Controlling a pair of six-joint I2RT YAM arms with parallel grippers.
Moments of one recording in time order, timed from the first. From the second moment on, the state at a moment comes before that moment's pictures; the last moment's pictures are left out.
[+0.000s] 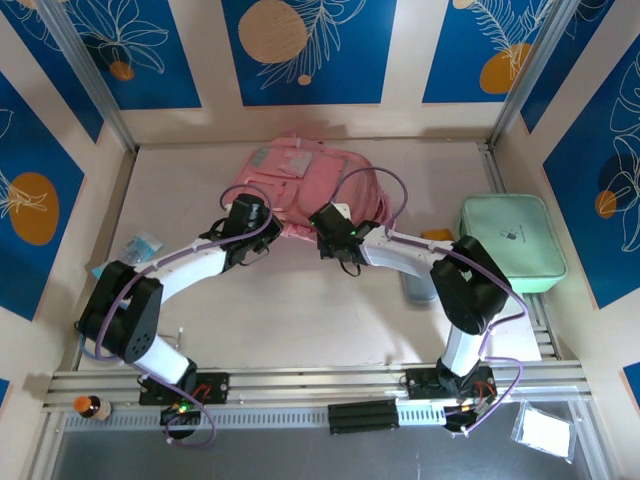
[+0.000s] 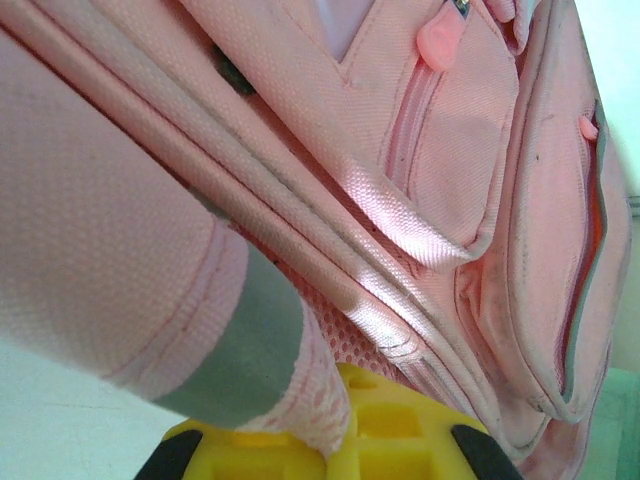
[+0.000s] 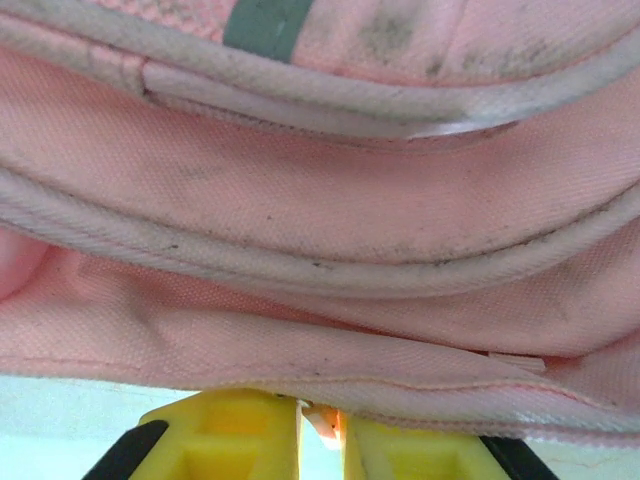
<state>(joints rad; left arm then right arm) -0.50 1.54 0.88 -0.02 0.02 -1.09 0.77 1.76 1.16 -0.43 0.31 0.60</state>
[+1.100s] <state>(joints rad) -0.31 1.55 0.83 -0.03 0.13 -1.00 0.69 1.69 1.05 -0.38 0.13 0.52</state>
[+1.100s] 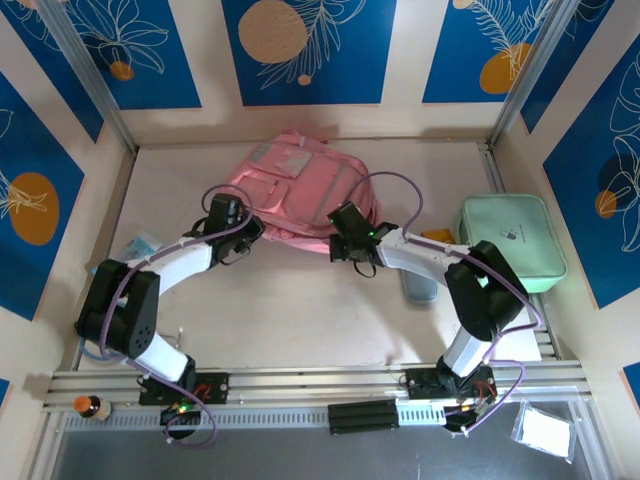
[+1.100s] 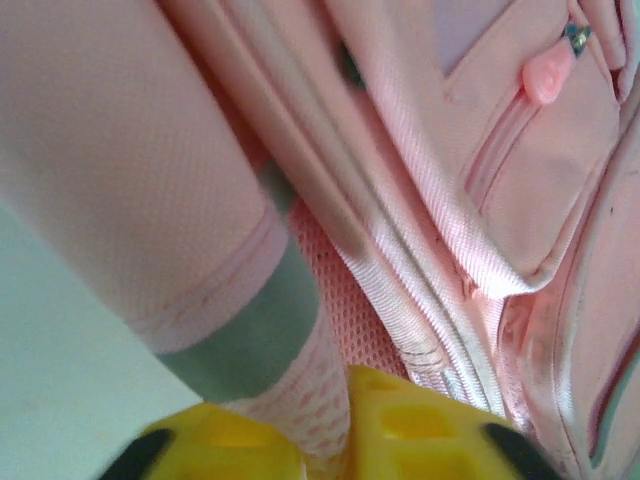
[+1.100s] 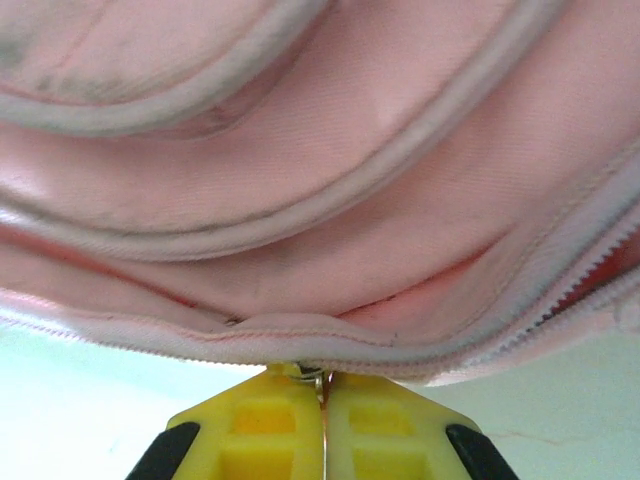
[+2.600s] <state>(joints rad) -0.25 1.62 0.68 0.17 0.32 -1.23 0.83 1.95 1.37 -0.37 -0.24 0.43</state>
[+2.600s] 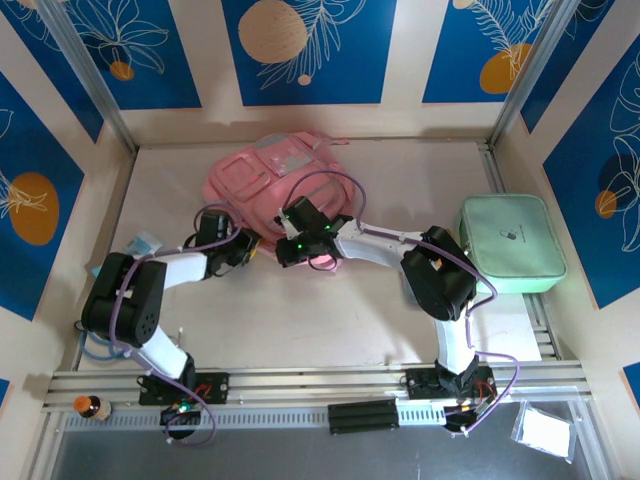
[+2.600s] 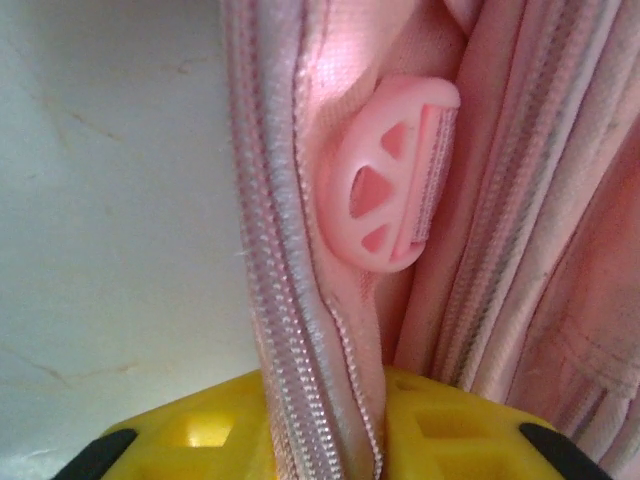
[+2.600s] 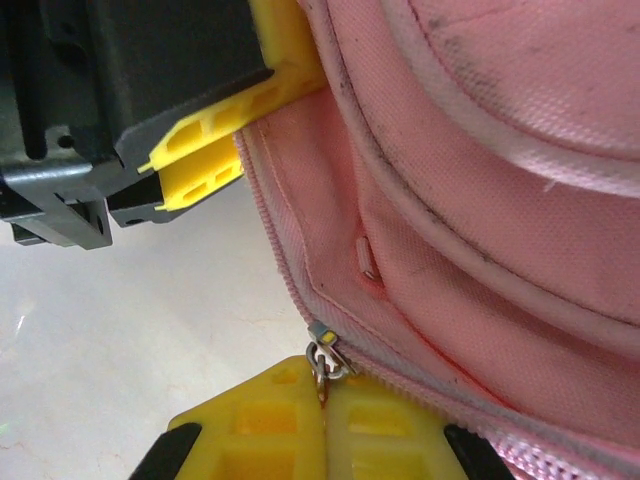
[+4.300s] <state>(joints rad) -0.13 1.71 0.94 -0.22 0.25 -0.88 0.77 1.84 1.24 -0.42 -0.21 0.33</state>
